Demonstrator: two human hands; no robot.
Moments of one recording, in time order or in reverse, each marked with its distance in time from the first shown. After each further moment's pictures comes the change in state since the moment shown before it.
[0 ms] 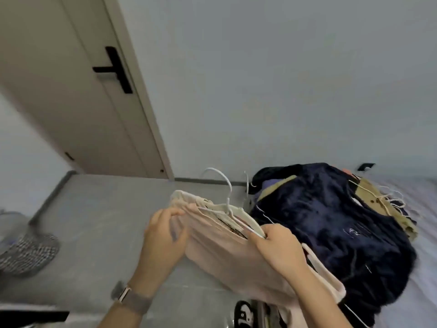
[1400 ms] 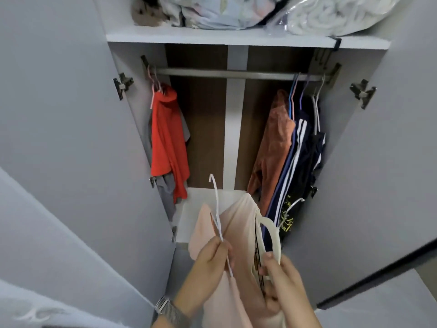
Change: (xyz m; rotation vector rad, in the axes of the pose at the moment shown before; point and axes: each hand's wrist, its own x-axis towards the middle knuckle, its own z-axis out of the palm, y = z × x) left_hand -0.446 -0.277 -0.360 -0.618 1.123 -0.733; right_hand -0.411 -0.424 0.351 0.344 -1.265 -0.342
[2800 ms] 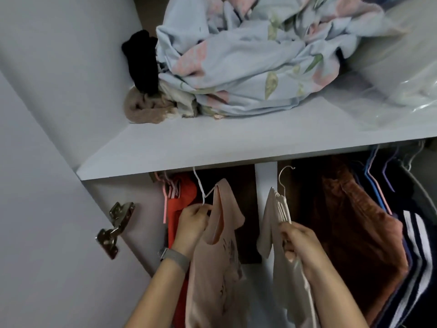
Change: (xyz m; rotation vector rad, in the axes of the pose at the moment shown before) left_hand 0.437 0.166 -0.209 0.116 0.293 0.100; right_hand 0.365 -0.245 0.192 0.097 -0.027 -0.253
